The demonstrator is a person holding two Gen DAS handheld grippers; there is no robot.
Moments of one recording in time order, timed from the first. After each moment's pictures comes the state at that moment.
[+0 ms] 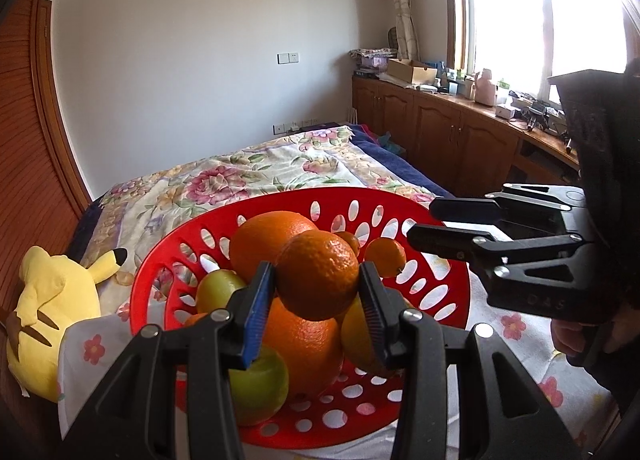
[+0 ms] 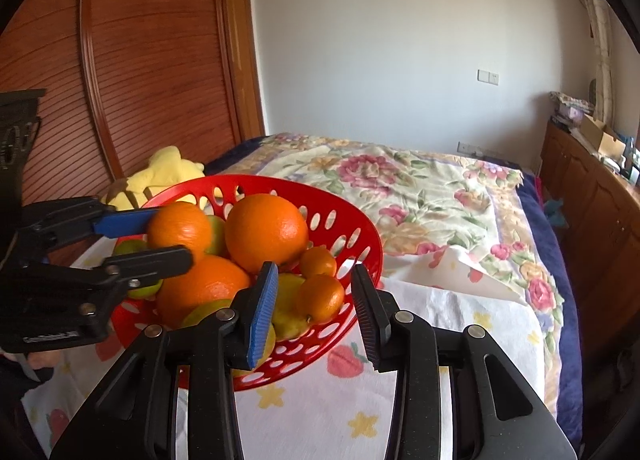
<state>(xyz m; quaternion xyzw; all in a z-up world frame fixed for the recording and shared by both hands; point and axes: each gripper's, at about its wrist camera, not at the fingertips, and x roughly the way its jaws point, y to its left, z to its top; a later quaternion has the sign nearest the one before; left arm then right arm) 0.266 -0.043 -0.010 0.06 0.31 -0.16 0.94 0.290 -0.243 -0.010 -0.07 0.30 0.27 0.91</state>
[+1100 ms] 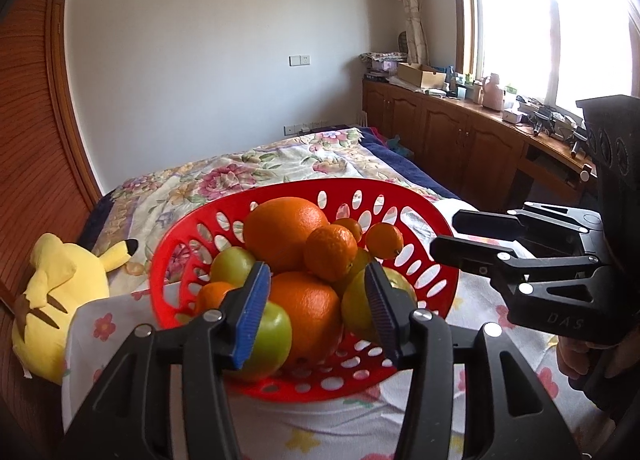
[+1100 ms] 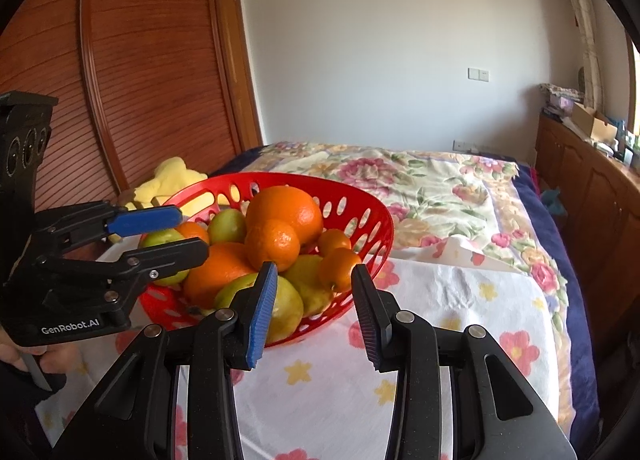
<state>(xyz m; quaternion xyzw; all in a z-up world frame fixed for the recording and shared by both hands) 0.236 -0.034 -0.009 0.05 0.30 -0.13 0.94 0.250 -0.249 -0.012 -0.04 0.29 0.26 0.92</state>
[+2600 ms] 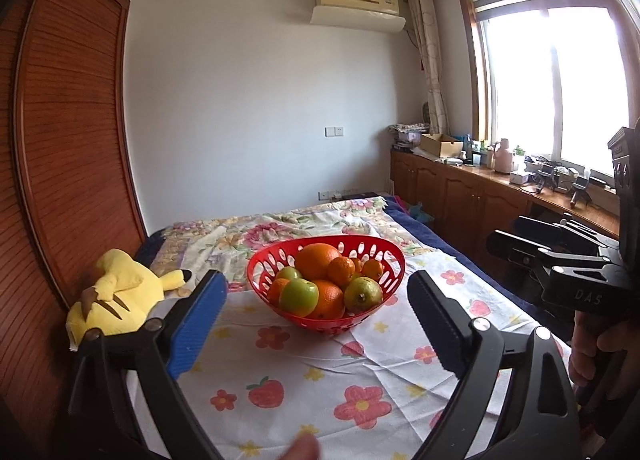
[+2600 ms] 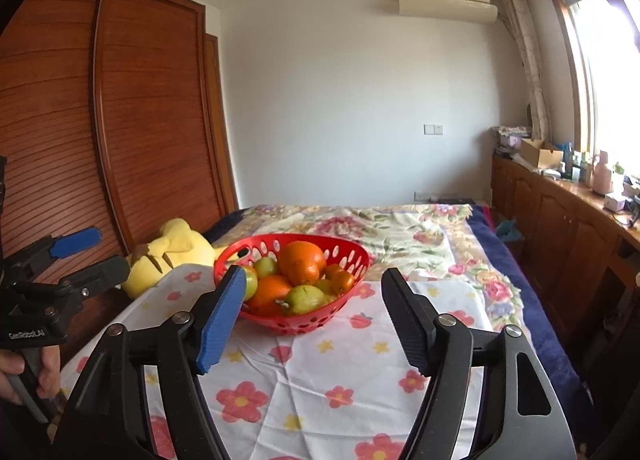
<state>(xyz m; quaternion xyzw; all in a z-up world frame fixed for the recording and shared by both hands) 0.059 -0.004 0.066 0.03 0.17 -0.07 0.98 0.096 -0.276 0.070 0.00 0.18 0.20 0.96</state>
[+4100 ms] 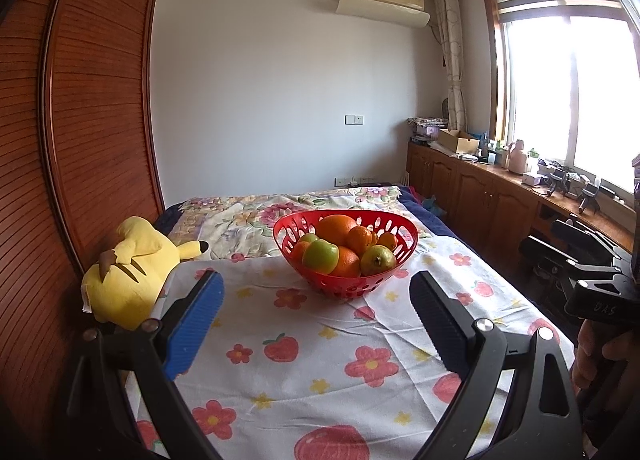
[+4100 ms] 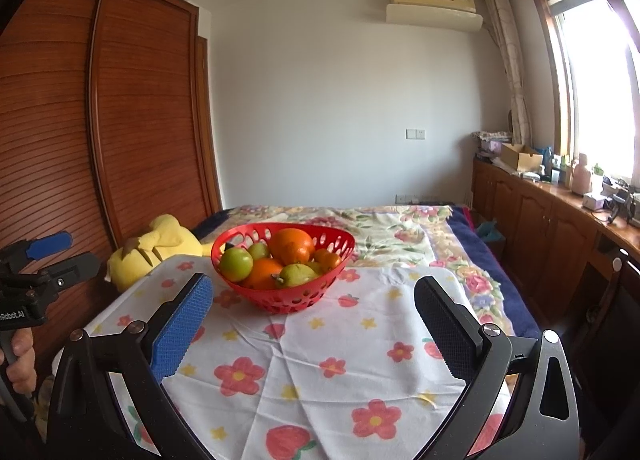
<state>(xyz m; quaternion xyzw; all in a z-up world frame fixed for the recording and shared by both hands) 0.026 0.020 0.046 0.00 0.20 -0.04 0.98 0.052 -0.279 0.060 -0.01 0.17 0.16 0.97</state>
